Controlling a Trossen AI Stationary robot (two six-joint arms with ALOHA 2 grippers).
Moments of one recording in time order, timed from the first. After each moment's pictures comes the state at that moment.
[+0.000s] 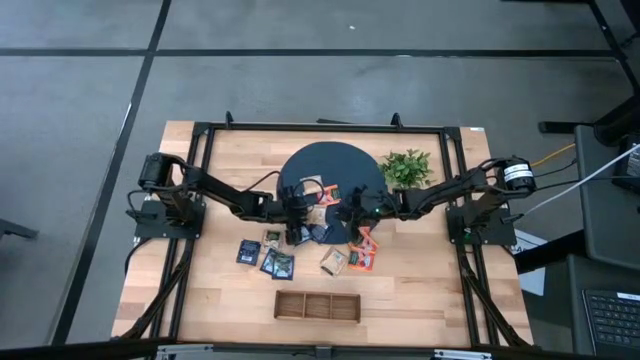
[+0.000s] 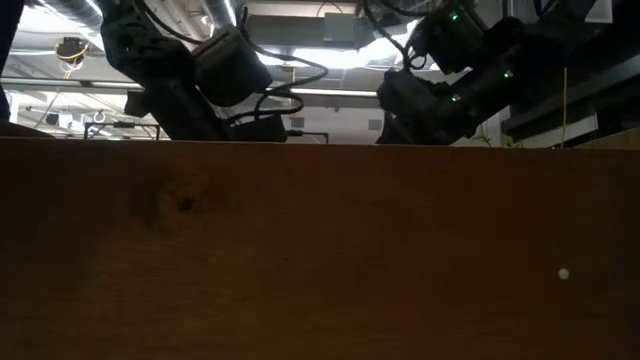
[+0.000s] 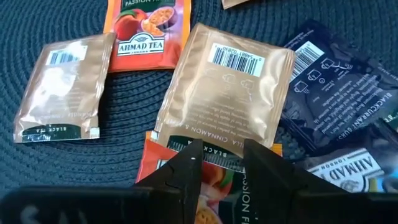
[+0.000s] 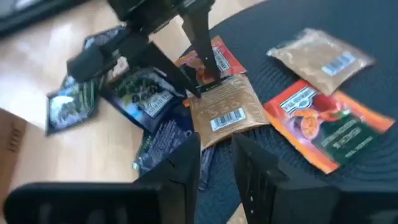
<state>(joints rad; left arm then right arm) -0.02 1.75 0.71 0.17 -0.26 -0.17 0.01 1.64 0.68 0.39 0.10 0.43</state>
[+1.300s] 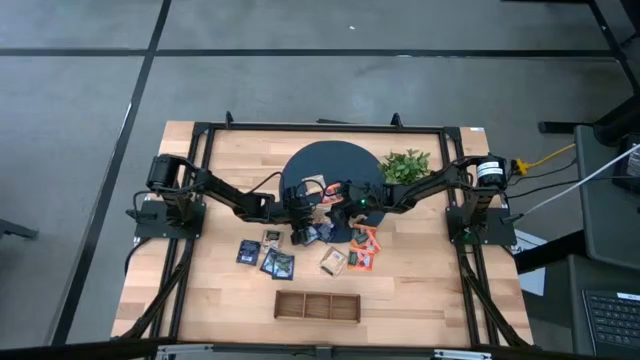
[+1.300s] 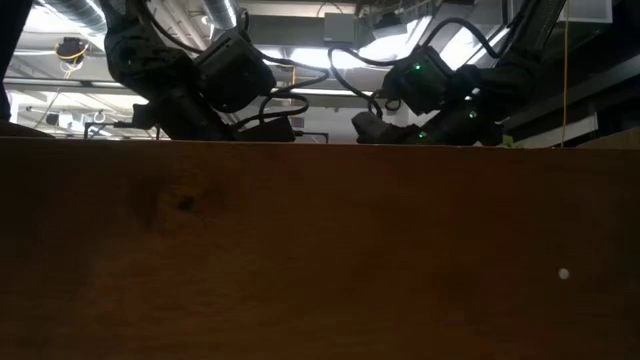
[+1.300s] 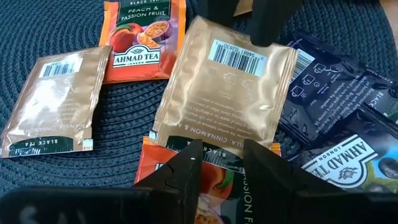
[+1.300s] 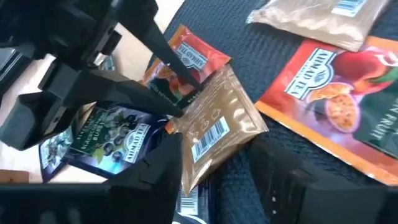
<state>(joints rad) -0.02 1.80 0.70 0.32 -0.27 -0.17 -0.09 1.84 0.74 0.48 -0.05 0.68</state>
